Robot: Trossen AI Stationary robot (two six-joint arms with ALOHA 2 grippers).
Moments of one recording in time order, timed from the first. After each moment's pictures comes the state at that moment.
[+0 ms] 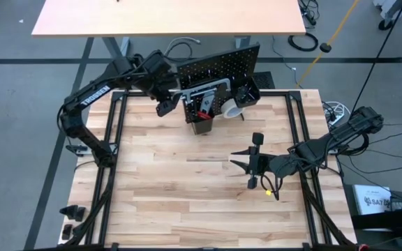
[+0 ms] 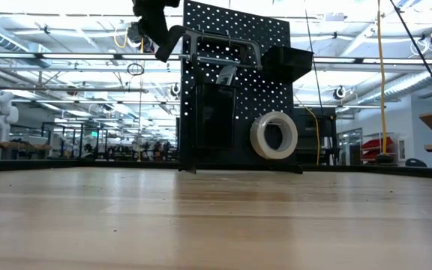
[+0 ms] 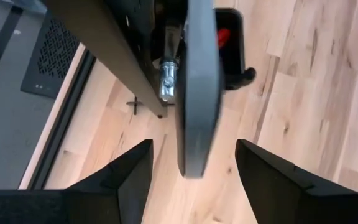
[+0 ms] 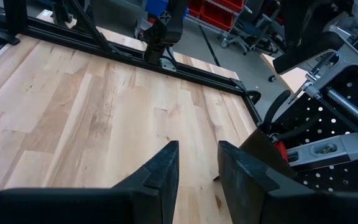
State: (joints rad) left arm 0.53 1.59 1.88 -1.37 0.17 0.17; right arm 0.48 1.18 0.94 -0.17 0.70 -0.07
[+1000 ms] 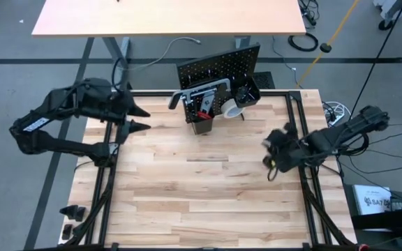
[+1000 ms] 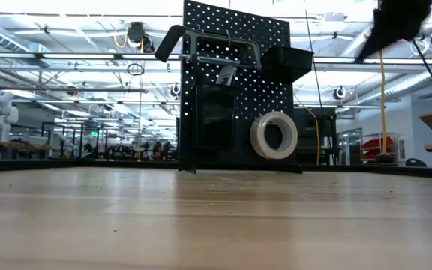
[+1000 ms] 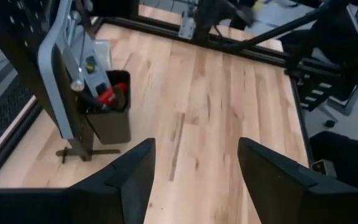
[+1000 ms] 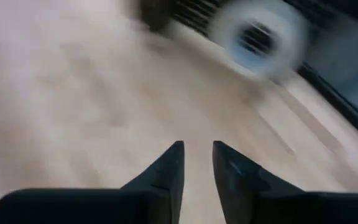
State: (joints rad) left arm 0.24 0.98 1.49 -1.07 0.20 -0.10; right arm 0.43 1.03 0.97 -1.09 0.70 0.89
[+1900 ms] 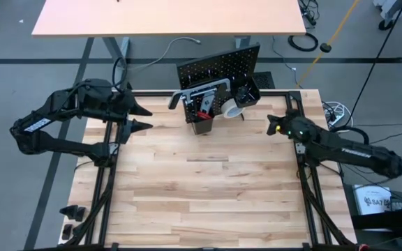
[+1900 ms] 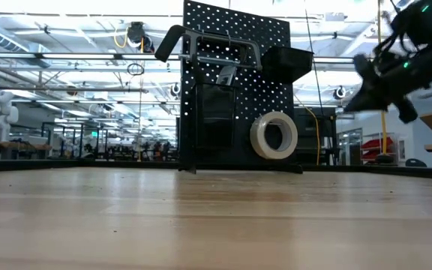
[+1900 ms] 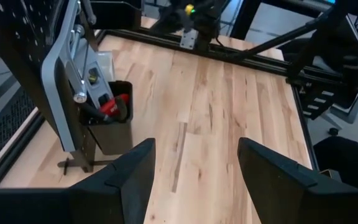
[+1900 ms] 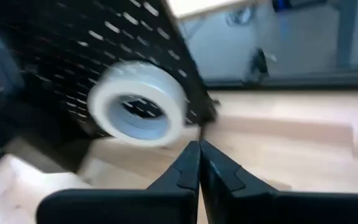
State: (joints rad) left arm 0.23 0.96 1.44 -1.00 0.18 -0.10; right arm -0.38 0.39 0.22 -0.21 0.46 0.70
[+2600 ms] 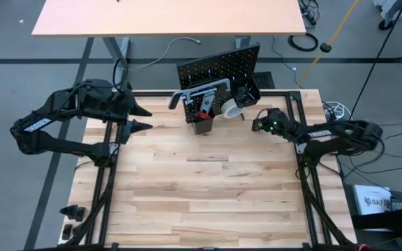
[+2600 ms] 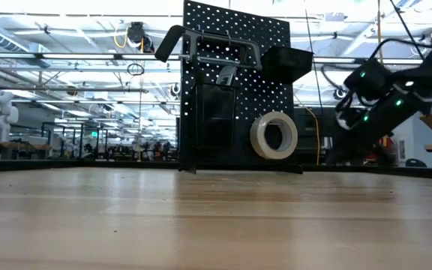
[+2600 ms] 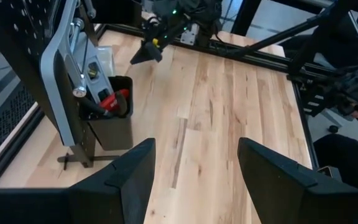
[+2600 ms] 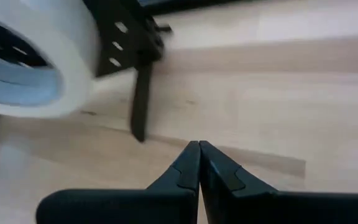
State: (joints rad) left arm 0.23 0.96 1.44 -1.02 0.18 -0.10; right arm -0.64 1.26 0.16 0.50 0.21 0.73
